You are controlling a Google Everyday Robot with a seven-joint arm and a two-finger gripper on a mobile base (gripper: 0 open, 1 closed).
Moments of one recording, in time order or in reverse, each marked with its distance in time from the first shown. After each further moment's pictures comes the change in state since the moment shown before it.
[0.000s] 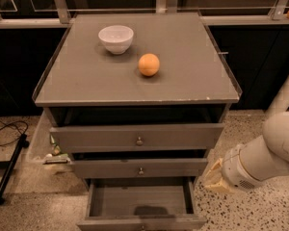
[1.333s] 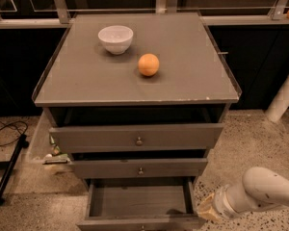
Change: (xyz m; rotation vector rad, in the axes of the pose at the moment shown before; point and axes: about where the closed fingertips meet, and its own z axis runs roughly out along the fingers) arm 0.115 -0.005 0.190 -0.090 -0.066 0.218
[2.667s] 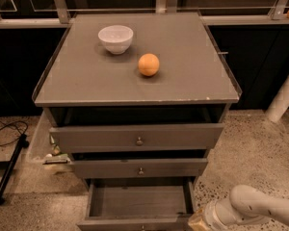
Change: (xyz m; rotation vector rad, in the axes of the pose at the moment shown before) arm 0.048 -0.010 0.111 -0.067 -0.056 0.041
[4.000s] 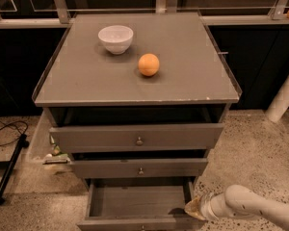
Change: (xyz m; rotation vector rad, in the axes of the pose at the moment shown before) arm -0.006 -0.066 0.038 0.145 -0.074 -0.212
